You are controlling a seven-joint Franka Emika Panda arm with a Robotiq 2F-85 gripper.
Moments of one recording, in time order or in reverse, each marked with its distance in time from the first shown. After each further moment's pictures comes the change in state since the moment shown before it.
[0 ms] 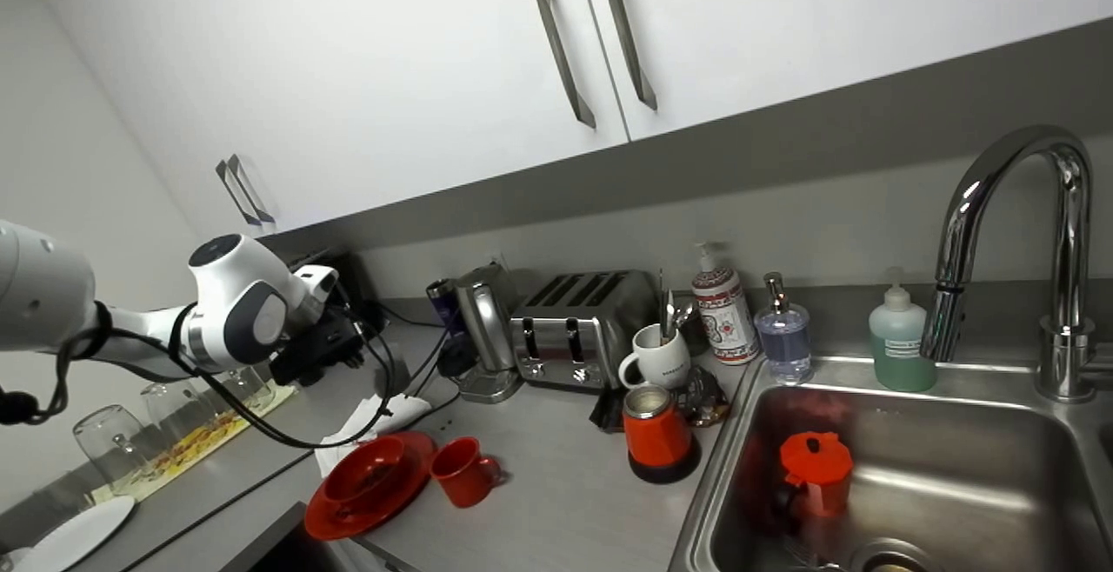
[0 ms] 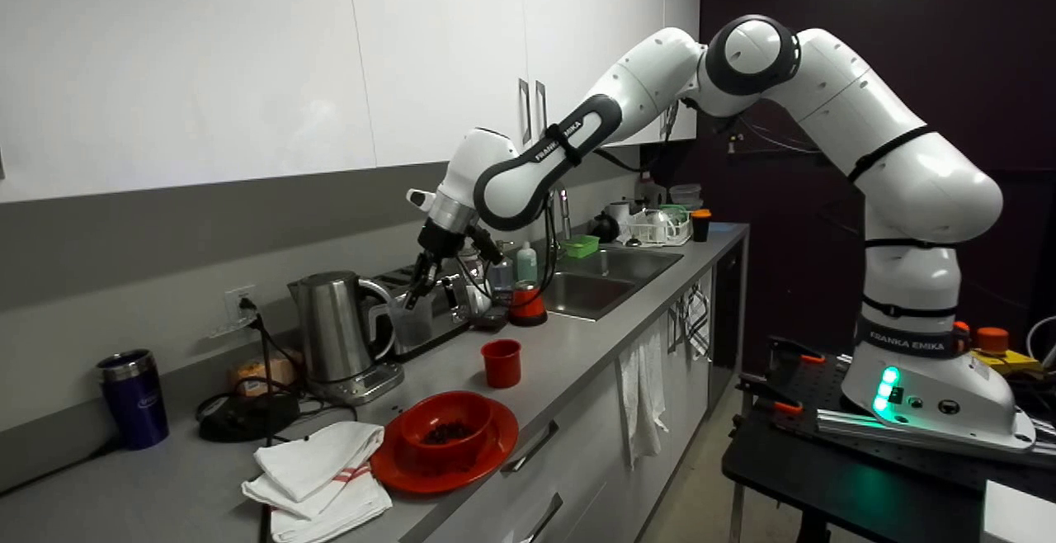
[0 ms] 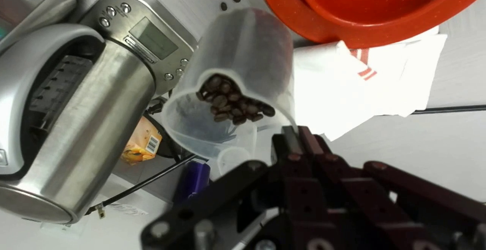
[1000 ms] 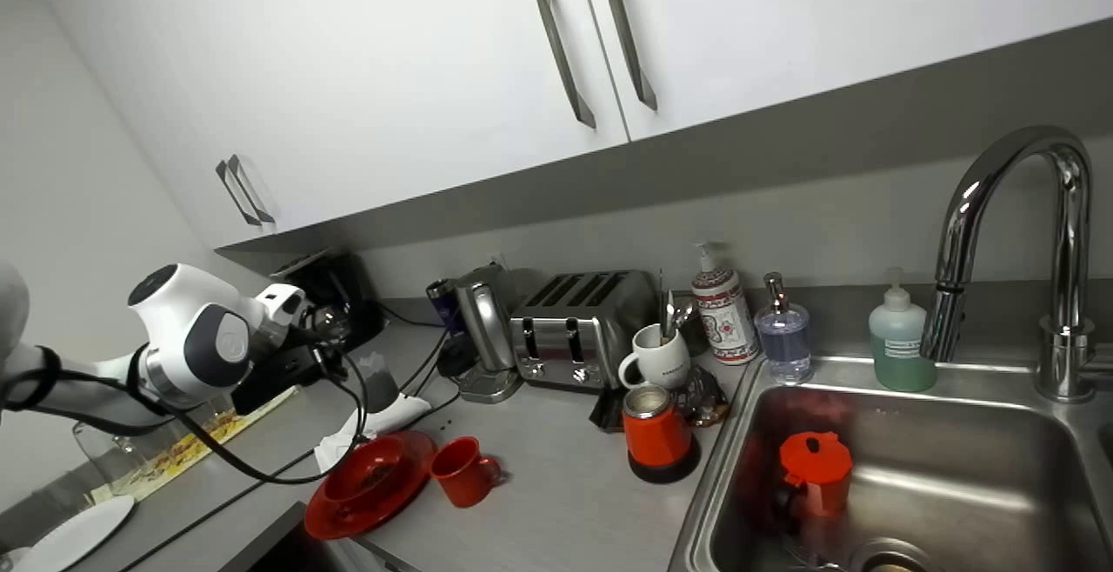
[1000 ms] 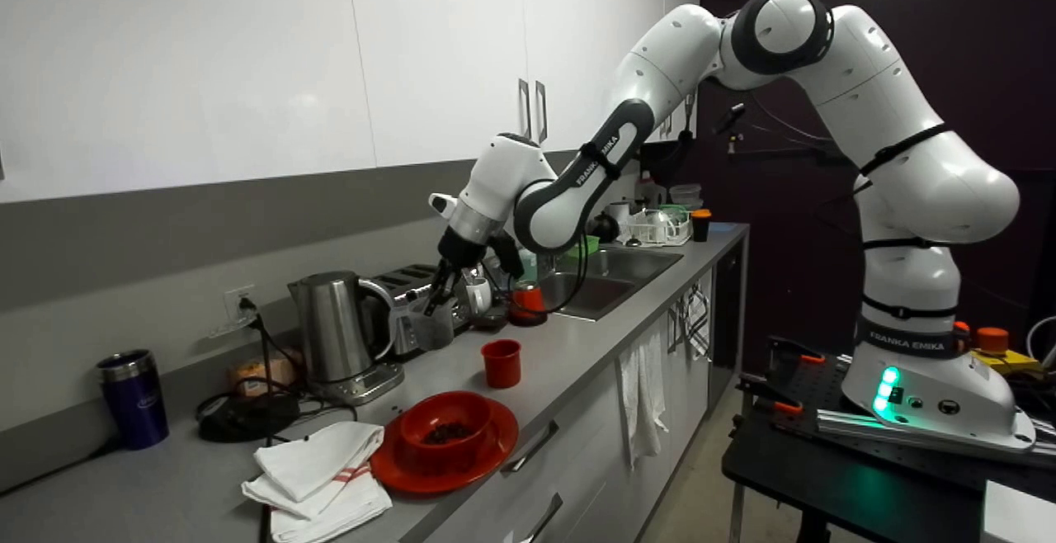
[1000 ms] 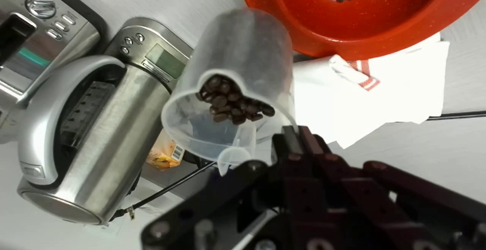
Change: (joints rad) arm 0.217 -0.125 -0.234 -0.213 -0.163 0.172 0.358
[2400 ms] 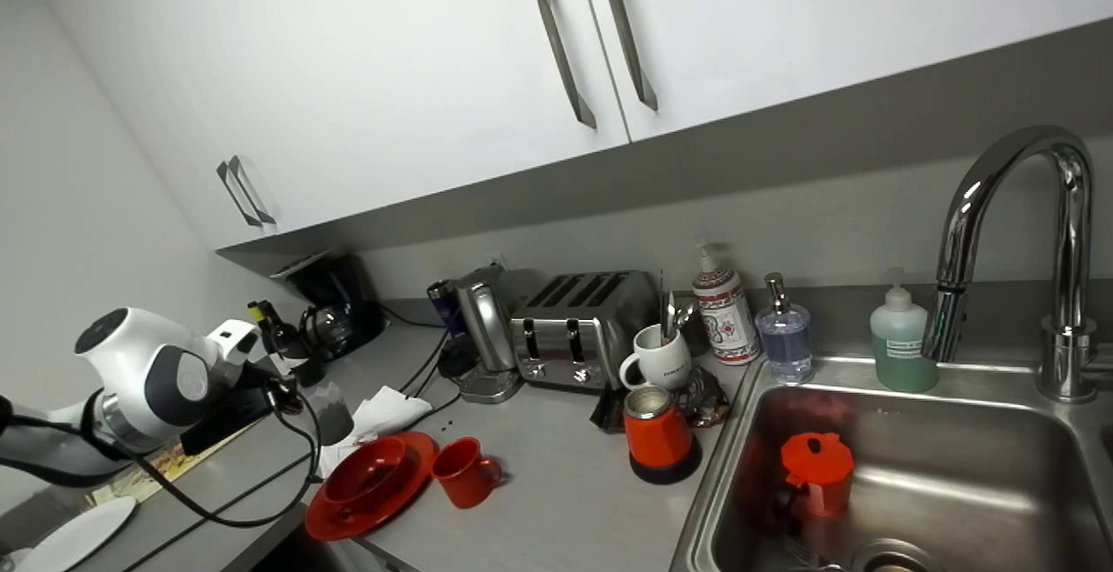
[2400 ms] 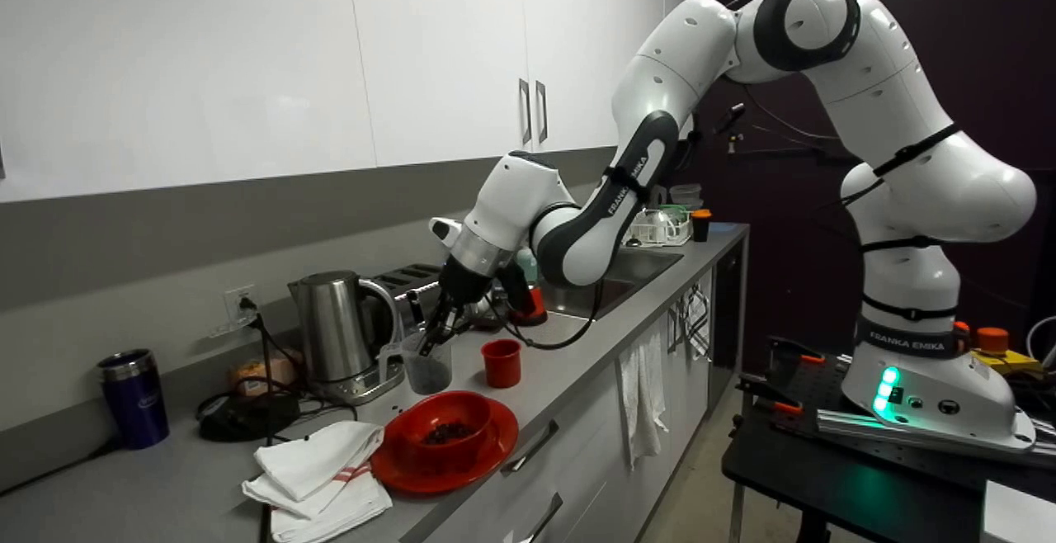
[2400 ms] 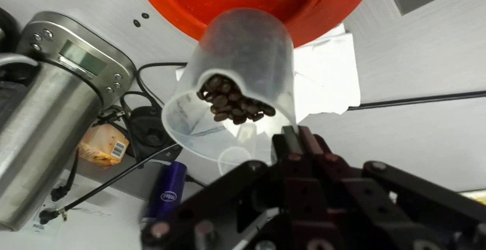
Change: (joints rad) arm 0.144 -0.003 -0.032 -0.093 -0.020 0.117 0.139
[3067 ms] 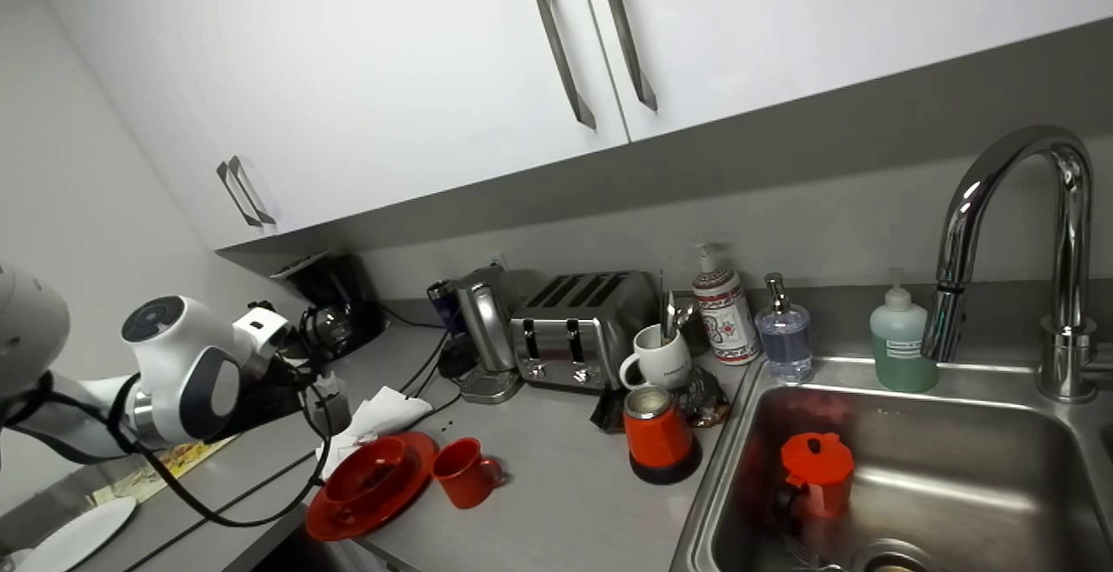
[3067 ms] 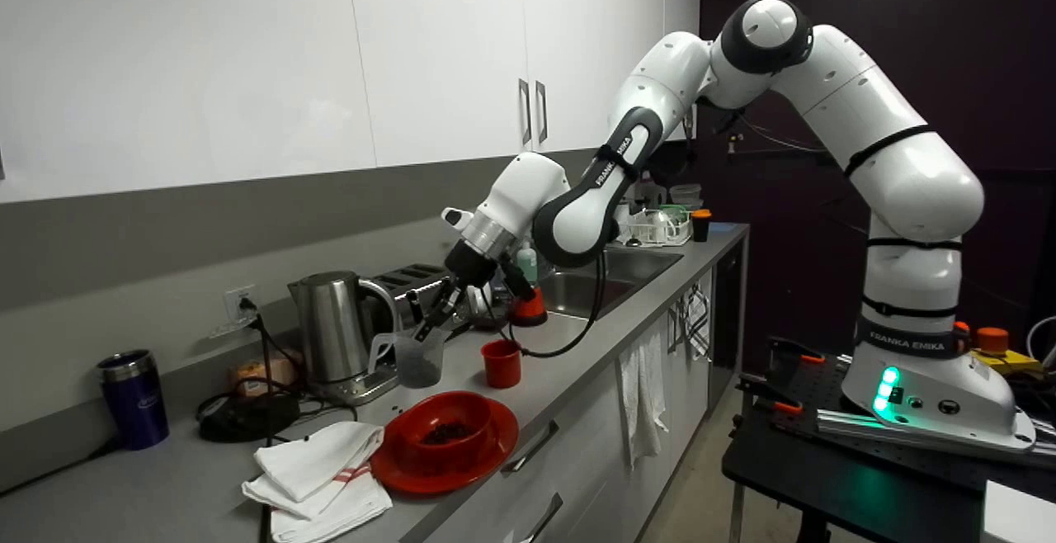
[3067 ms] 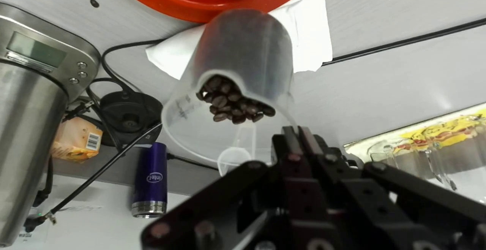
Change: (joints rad) arm -0.565 0.099 0.559 -0.020 0.050 0.062 -0.217
